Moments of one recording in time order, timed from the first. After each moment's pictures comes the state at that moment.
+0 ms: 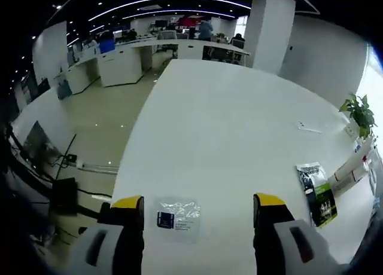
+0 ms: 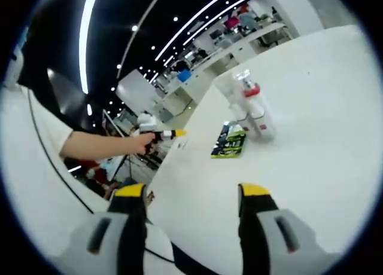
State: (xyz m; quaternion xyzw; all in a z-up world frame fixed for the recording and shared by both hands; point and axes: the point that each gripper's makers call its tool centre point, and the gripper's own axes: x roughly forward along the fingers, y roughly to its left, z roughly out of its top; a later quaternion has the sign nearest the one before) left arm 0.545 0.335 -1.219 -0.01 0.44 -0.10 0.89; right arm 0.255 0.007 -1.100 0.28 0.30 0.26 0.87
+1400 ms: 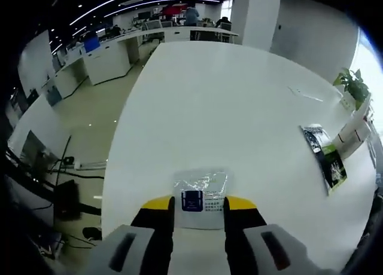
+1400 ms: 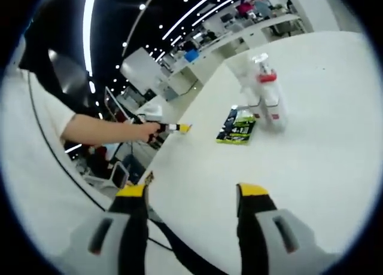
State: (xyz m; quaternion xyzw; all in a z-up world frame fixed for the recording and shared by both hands) left arm 0.509 0.337 -1.259 0.00 0.48 -0.15 0.87; right arm 0.236 0.030 -1.113 0.23 0.35 0.30 0.86
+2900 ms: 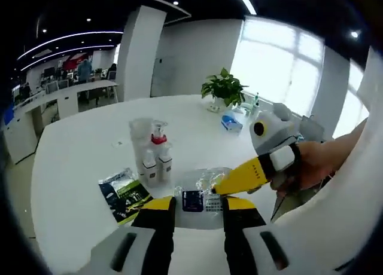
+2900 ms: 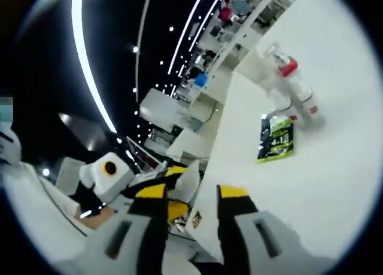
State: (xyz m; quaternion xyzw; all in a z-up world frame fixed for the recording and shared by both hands) left arm 0.291 0.081 -1.078 0.05 0.30 -0.52 0.80; right arm 0.297 0.074 -1.071 0.46 0.26 0.32 0.79
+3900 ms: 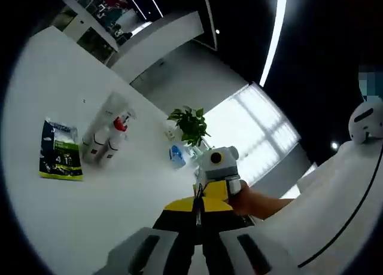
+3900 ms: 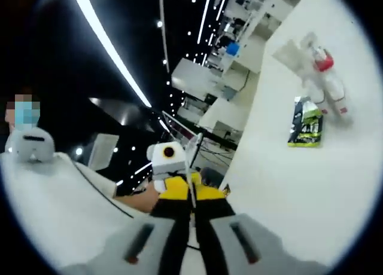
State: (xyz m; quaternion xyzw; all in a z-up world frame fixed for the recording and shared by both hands) left arm 0.259 0.074 -1.035 -0.32 0.35 -0.58 0.66; right arm 0.270 0.069 -1.032 0.43 0.30 0.48 0.71
